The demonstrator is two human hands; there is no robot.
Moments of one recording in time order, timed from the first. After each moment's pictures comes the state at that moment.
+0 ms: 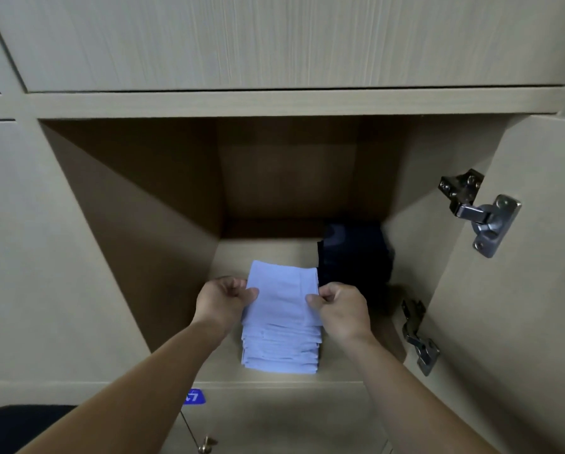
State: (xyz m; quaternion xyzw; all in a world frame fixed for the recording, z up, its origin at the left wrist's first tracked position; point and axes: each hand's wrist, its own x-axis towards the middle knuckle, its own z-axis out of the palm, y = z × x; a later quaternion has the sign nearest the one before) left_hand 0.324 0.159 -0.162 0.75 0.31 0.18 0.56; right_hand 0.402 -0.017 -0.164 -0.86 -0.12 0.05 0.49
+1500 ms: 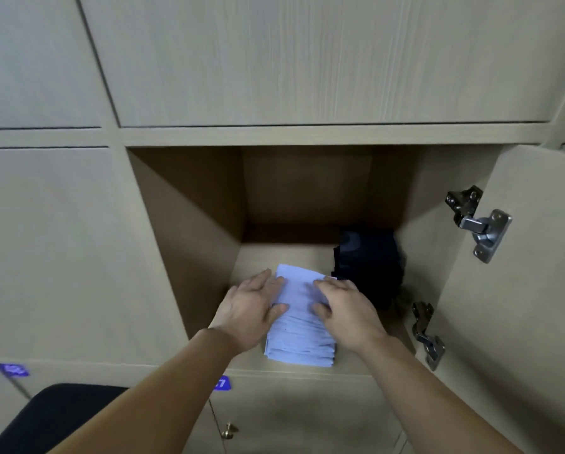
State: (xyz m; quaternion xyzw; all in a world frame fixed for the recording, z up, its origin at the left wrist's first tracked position) left_hand 0.287 0.151 -0.134 0.99 0.10 0.05 0.09; right_hand 0.383 -0.019 -0.138 -0.92 -0.35 0.00 0.18
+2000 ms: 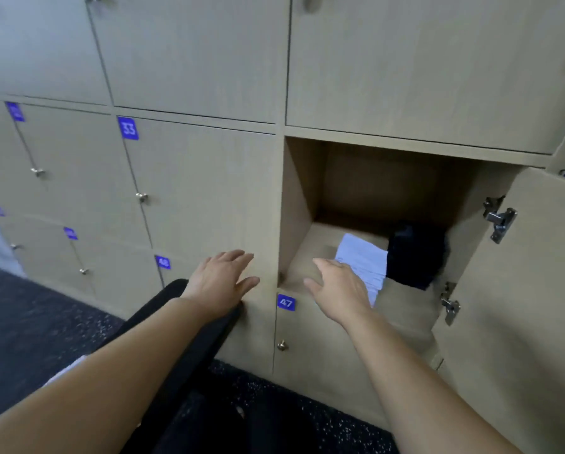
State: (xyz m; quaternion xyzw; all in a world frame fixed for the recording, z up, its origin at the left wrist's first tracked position) left_hand 0.036 0.131 -0.070 0.95 0.28 0.11 0.06; right_hand 0.189 -0.026 -0.069 -0.89 -0.42 0.00 0.19
